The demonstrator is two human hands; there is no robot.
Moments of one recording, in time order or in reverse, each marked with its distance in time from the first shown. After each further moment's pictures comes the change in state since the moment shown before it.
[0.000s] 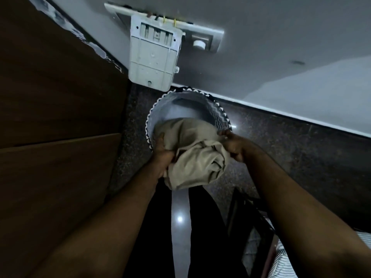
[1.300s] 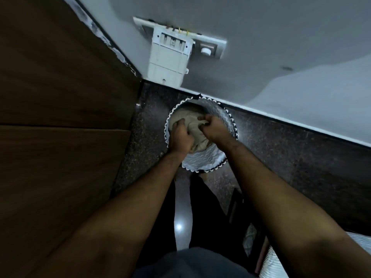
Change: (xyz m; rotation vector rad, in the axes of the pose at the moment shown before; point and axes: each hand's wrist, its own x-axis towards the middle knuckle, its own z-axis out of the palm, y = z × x) left_hand -0.045 0.049 0.021 0.528 0.176 0.375; right_hand -0.068 -0.052 0.071 -0.516 0.223 -0.488
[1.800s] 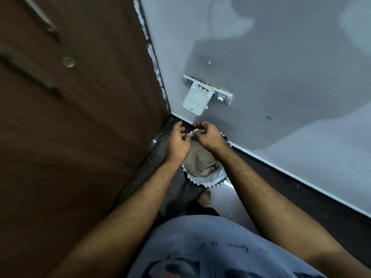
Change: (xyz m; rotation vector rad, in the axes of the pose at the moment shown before) left_hand -0.179 0.044 -0.129 -0.381 0.383 0.151; right_hand -0.195 -0.130 -0.034 0.003 -0.002 -0.353
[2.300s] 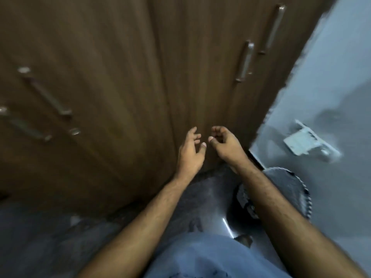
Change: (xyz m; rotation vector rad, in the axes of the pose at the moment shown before) left_hand -0.242 -0.133 -0.276 -0.228 0.615 0.126; right_hand -0.223 -0.141 0.244 -0.086 -0.306 -0.528
